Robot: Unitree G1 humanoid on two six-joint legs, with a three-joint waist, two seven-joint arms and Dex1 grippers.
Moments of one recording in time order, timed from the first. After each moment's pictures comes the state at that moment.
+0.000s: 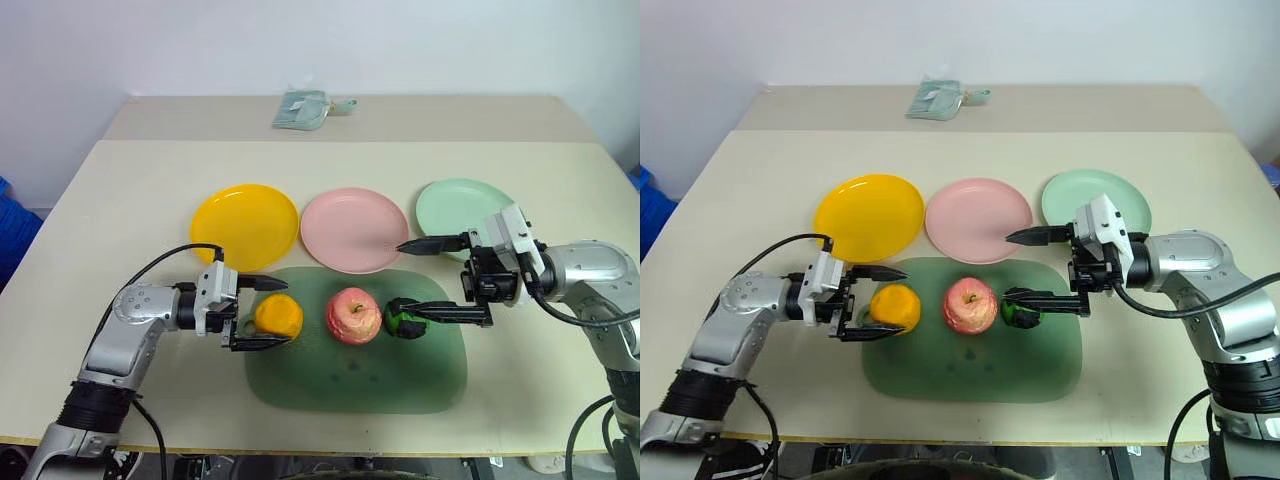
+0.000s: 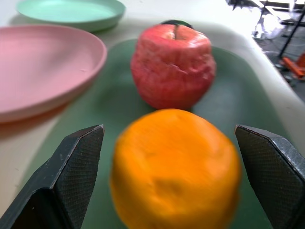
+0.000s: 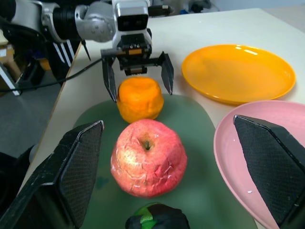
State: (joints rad) left arm -0.20 0.62 -0.08 -0.03 -0.40 0.04 -1.35; right arm -0.30 -0.84 -0.10 -0.33 0.67 0.49 1.27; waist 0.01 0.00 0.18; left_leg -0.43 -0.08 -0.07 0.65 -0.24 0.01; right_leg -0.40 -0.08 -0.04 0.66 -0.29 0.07
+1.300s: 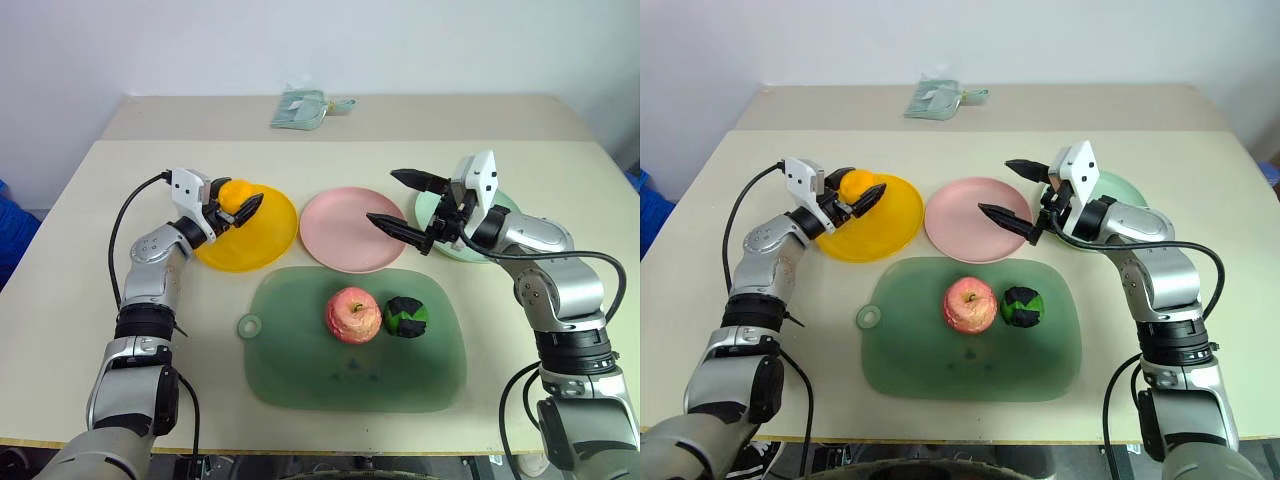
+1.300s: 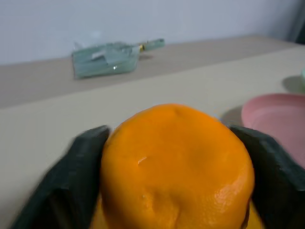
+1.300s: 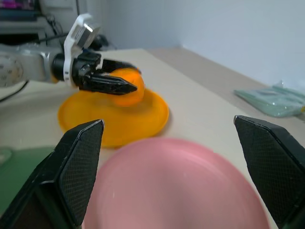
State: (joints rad) left arm -0.65 0.40 0.16 0.62 -0.29 -0.04 -0.75; right arm -0.49 -0.57 -0.04 -0.11 0.45 0.35 0.90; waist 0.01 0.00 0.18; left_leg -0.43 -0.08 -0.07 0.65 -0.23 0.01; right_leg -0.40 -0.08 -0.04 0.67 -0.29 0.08
